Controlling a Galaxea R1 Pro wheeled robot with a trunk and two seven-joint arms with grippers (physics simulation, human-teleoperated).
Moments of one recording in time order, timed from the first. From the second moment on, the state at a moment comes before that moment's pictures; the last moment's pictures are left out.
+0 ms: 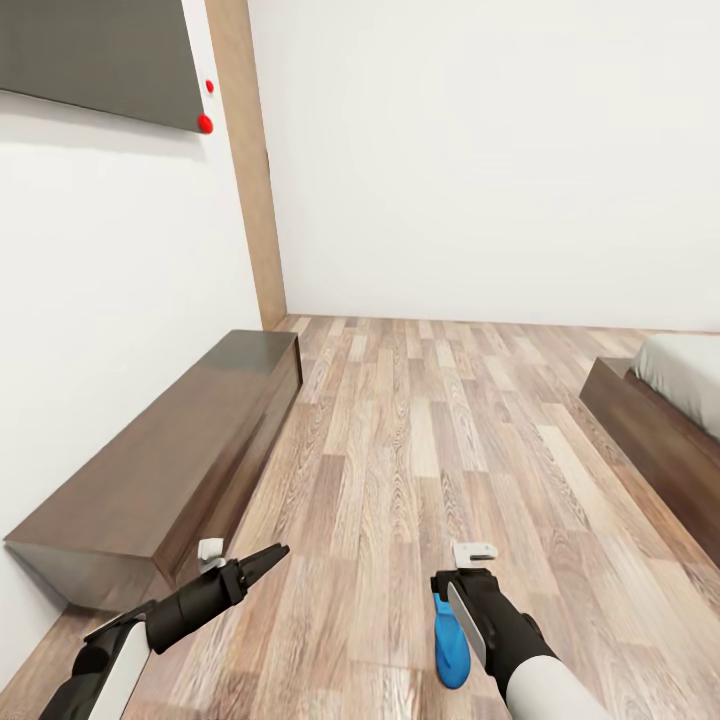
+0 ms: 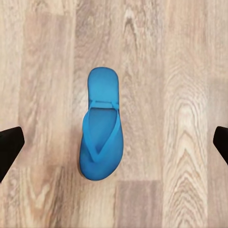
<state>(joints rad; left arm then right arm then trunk) -0.21 0.09 0.14 -1.24 0.52 0.56 -1.06 -0.57 0.12 0.03 -0.63 0.00 0.51 -0.29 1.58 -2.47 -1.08</state>
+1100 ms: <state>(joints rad) -0.21 0.09 0.14 -1.24 0.52 0.56 -1.05 -0.57 0.12 0.03 -0.63 0.00 0.51 -0.29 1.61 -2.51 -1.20</state>
